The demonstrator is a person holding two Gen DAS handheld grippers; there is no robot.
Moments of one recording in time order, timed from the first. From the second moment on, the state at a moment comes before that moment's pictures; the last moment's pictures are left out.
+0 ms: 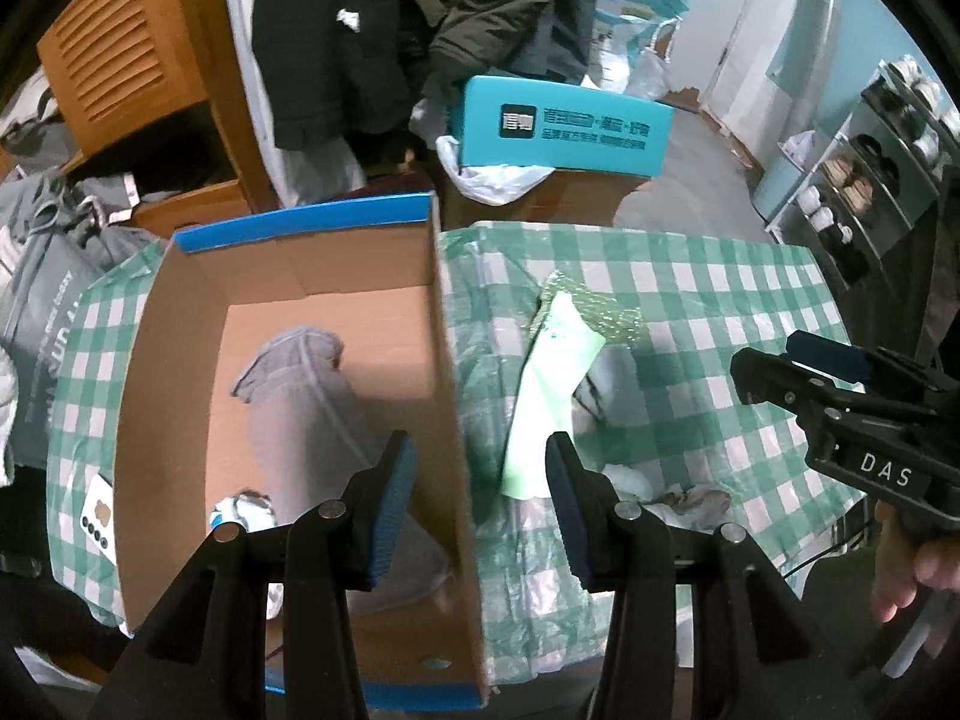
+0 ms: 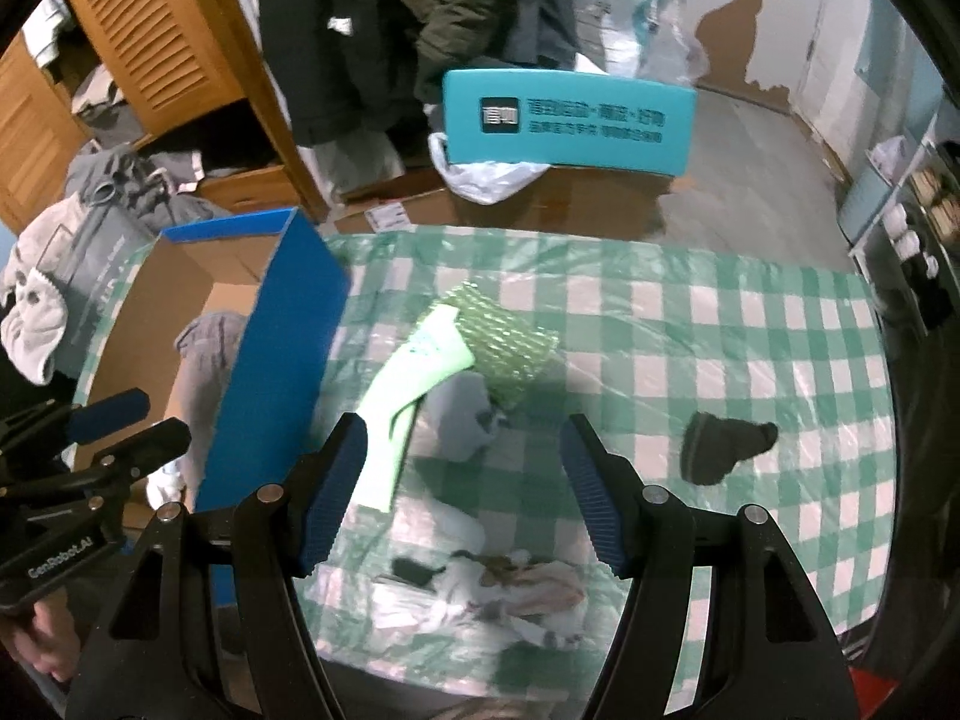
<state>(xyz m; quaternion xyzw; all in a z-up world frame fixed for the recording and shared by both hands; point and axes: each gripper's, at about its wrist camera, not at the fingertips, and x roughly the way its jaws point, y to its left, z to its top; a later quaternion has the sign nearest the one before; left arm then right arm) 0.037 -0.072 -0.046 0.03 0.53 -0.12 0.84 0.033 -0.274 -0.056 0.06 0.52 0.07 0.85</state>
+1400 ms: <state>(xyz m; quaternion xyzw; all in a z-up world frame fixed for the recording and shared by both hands) 0.078 -0.170 -0.133 0.08 0.60 -0.13 0.79 0.043 -0.397 -0.113 0.12 0.56 -0.05 0.82</state>
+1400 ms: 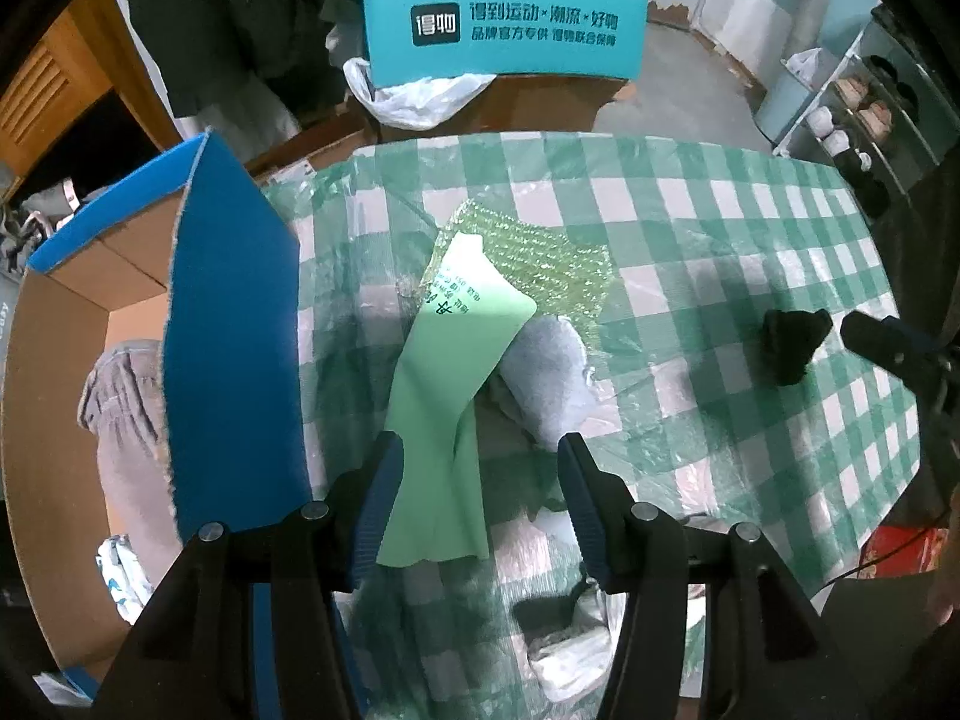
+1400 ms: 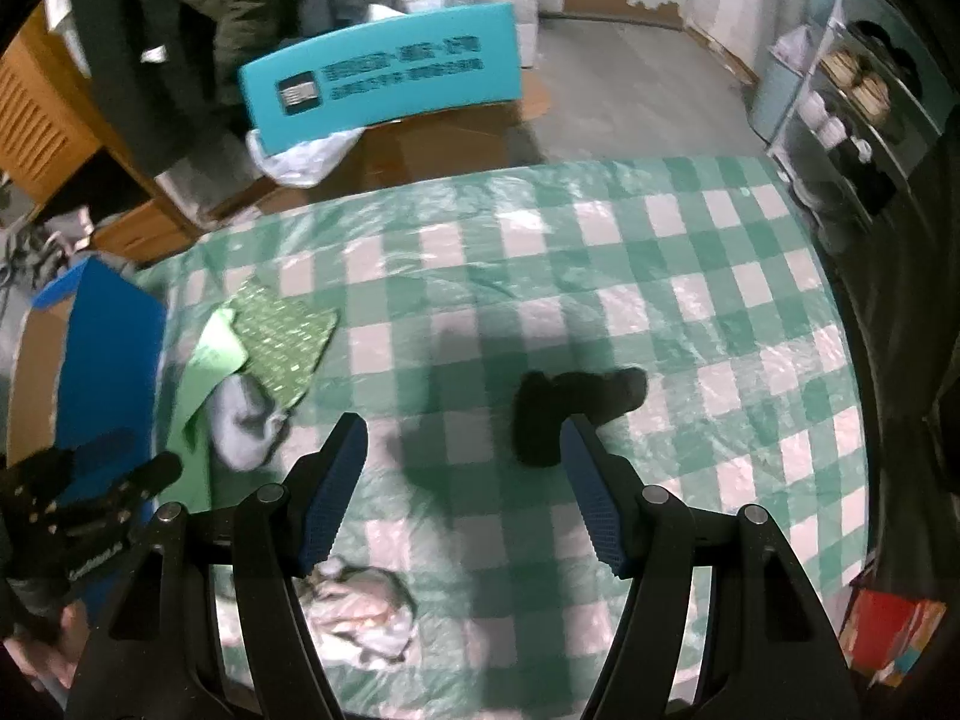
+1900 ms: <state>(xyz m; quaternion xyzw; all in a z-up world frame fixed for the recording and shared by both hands) 0.098 -0.171 -0.154 0.08 0.61 -0.12 0.78 0.069 -0.437 -0.170 0.14 0.61 -0.12 0.77</state>
